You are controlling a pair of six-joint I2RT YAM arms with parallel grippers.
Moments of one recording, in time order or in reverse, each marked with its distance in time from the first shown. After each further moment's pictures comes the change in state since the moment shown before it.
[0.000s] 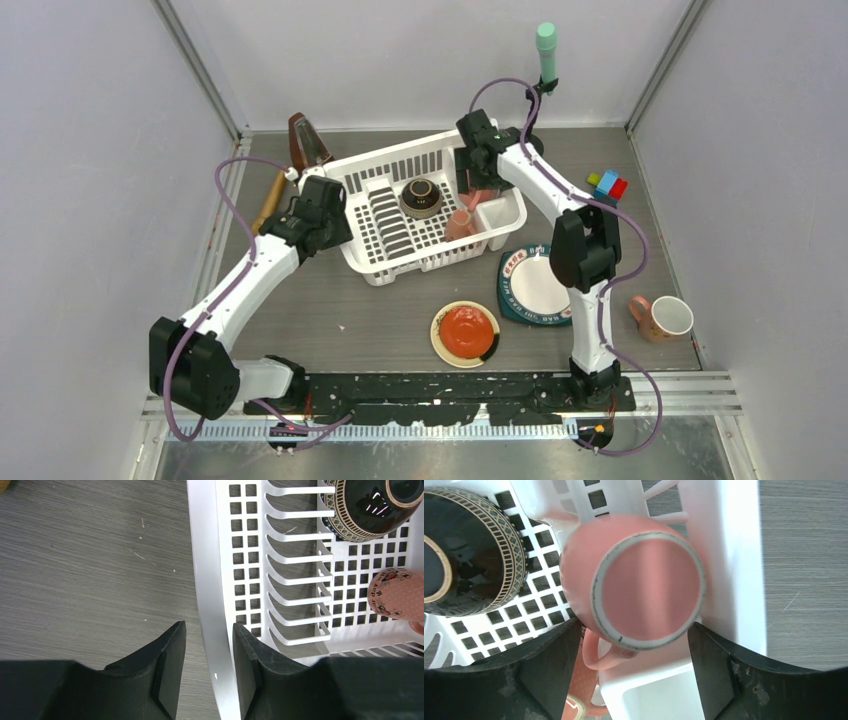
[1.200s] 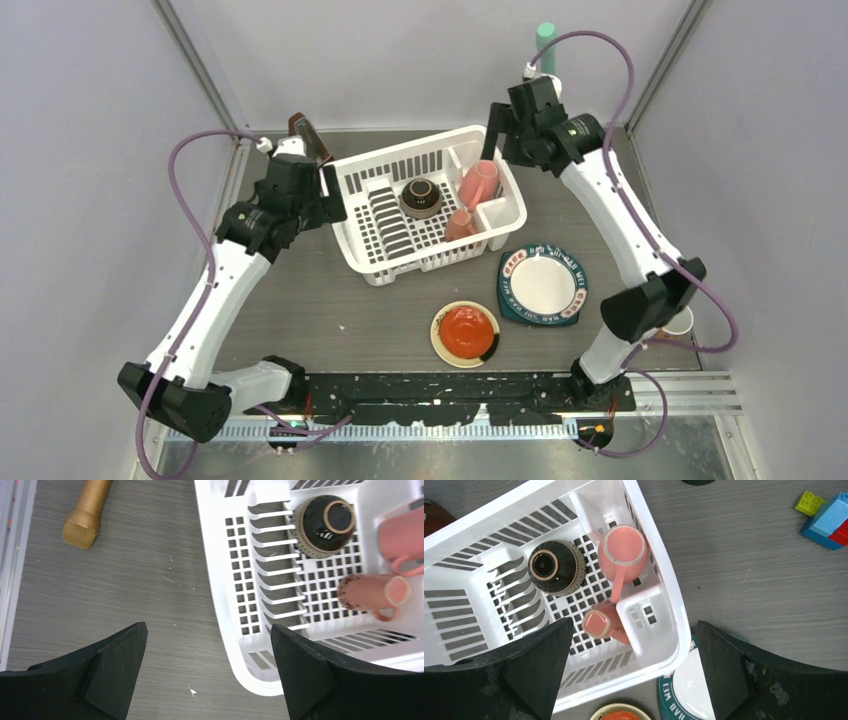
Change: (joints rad) left arm 0.000 -0.117 0.244 -0.217 -0.067 0.135; right arm -0.013 -0.399 0.045 -0.126 0.024 0.147
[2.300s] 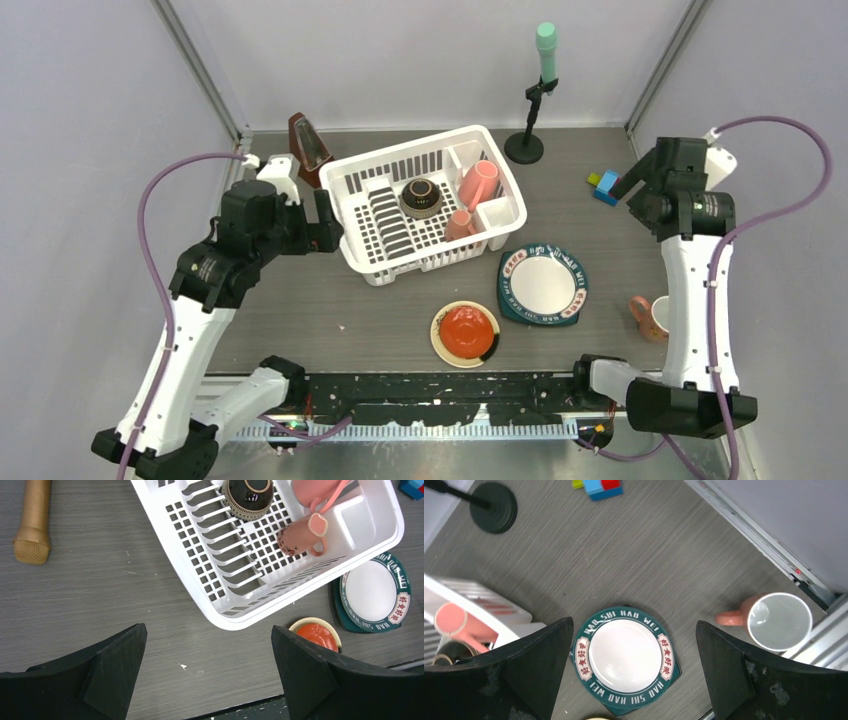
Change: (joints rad) left arm 0.008 -0.232 0.022 -0.106 0.299 0.137; right arm -0.554 -0.574 -0.499 -0.092 0.046 0.142
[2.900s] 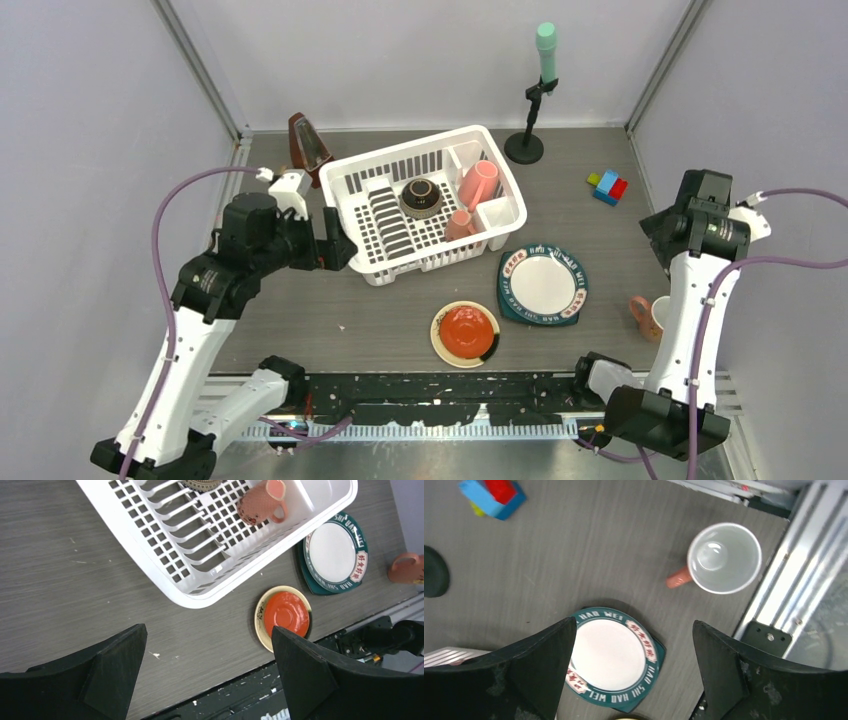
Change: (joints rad) left arm 0.000 -0.066 -0.072 0.011 0.187 0.003; right arm -0.255 -0.081 -0.108 -0.138 0.003 0.222
